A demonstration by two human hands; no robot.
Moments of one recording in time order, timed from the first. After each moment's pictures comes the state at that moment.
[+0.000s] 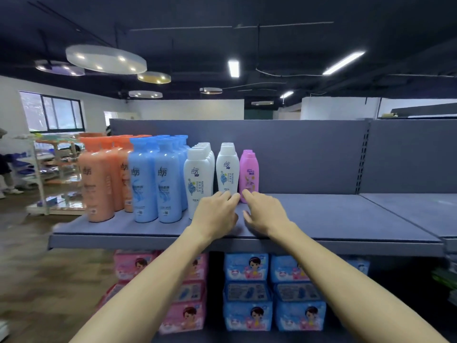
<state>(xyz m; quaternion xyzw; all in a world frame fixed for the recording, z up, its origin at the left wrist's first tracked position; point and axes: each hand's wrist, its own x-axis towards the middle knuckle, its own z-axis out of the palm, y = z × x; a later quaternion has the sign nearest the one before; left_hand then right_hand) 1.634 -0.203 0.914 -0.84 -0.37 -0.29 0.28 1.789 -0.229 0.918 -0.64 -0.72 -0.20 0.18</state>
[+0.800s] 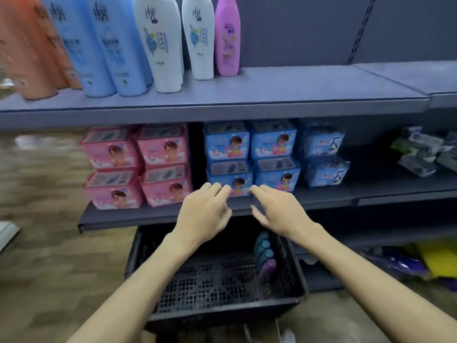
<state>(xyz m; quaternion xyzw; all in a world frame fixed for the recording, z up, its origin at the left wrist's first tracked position) 1.601 -0.332 0.706 -0.90 -0.33 -0.27 0.12 1.806 -0.388 0.695 -0.62 -0.77 -0.08 0.15</state>
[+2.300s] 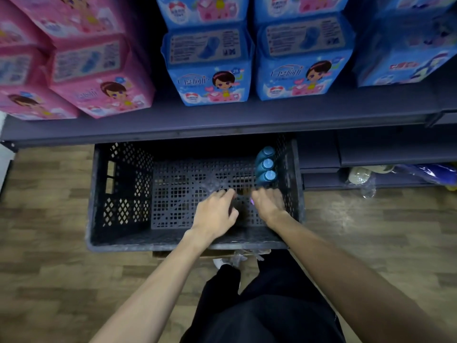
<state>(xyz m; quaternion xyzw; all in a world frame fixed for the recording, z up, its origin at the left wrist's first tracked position) 1.660 -0.378 0.469 -0.84 -0.49 0.05 -0.22 1.823 -0.388 0.422 -0.66 -0.68 0.21 -0.24</state>
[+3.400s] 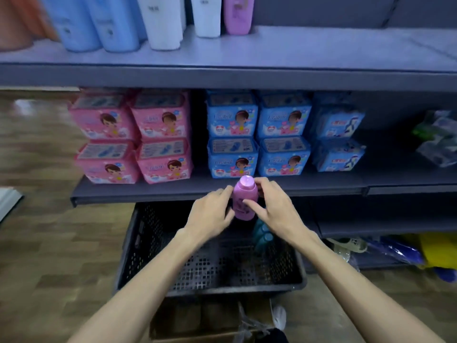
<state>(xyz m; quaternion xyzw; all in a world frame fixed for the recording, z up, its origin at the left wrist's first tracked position) 1.617 -0.325 0.624 -0.90 -0.41 -0.16 -0.08 1.799 -0.389 0.642 -0.64 -0.68 0.13 0.33</state>
